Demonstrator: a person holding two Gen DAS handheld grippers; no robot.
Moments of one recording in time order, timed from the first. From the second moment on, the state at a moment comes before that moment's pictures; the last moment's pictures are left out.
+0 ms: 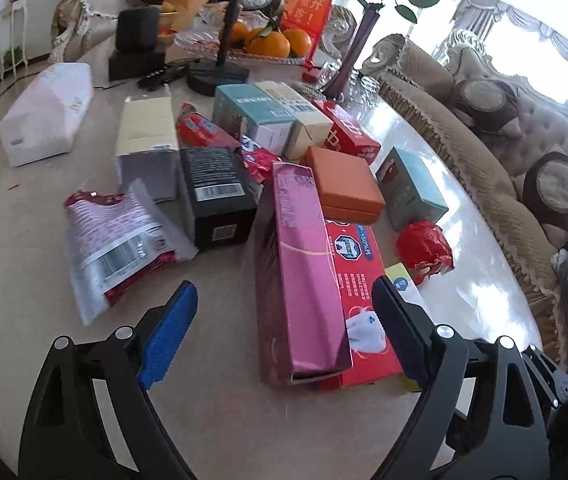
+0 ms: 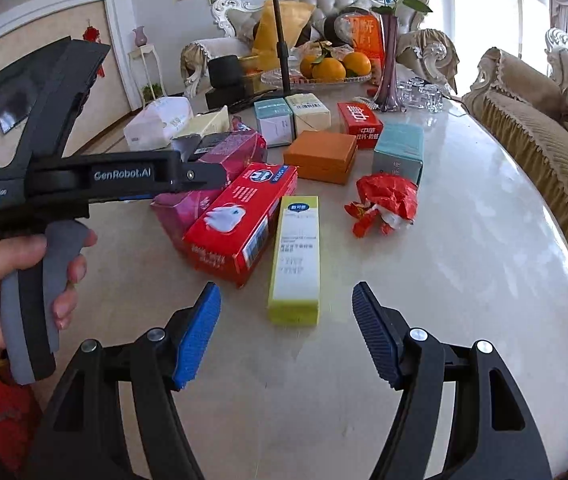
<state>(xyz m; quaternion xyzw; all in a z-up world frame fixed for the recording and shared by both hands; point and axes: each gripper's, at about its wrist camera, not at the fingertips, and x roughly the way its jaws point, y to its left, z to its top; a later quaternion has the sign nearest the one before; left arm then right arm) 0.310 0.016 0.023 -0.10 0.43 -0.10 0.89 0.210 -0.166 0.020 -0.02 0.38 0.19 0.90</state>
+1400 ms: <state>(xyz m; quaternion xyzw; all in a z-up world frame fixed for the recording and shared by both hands) 0.078 0.018 0.069 -0.02 0.37 -0.20 0.91 0.060 -0.215 0.054 0.04 0.37 0.25 0.89</state>
